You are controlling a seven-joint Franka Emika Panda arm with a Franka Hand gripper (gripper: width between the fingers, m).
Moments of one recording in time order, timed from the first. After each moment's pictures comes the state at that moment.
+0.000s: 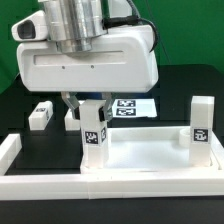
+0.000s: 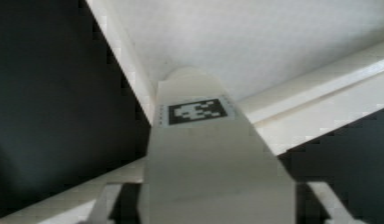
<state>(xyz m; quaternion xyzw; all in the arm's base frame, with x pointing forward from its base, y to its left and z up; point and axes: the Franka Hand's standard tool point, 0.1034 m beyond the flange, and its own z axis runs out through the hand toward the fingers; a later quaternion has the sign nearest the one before) 0.634 -0.054 0.107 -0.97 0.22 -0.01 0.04</state>
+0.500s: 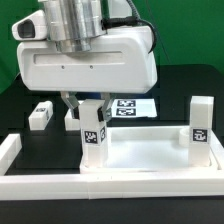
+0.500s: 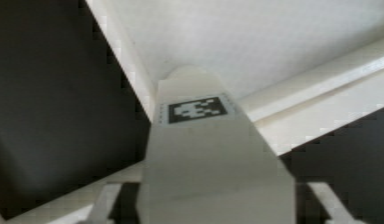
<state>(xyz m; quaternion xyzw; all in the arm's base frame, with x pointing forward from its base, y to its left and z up) 0.634 -0.055 0.107 -0.97 0.22 -0.01 0.04</state>
